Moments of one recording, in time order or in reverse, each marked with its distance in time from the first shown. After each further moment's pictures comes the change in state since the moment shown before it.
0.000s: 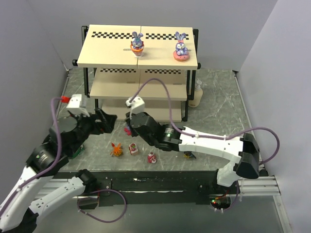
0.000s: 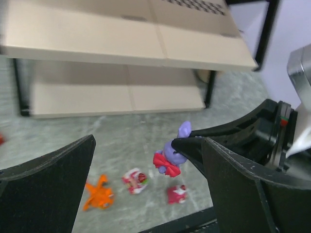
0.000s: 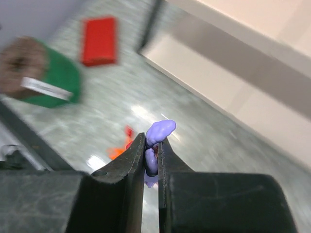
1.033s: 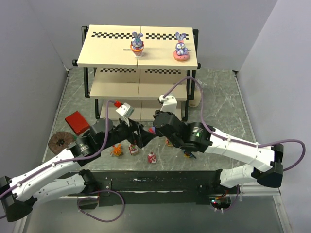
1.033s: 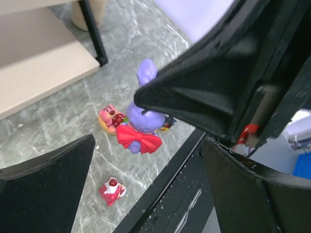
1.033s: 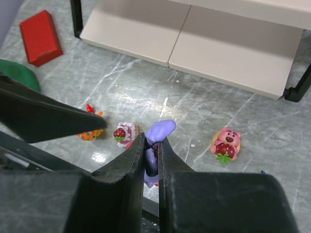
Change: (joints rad) left arm -0.226 0.196 -0.322 0.576 0.402 0.014; right arm -0.043 -0.273 -0.067 -0.443 0.145 0.314
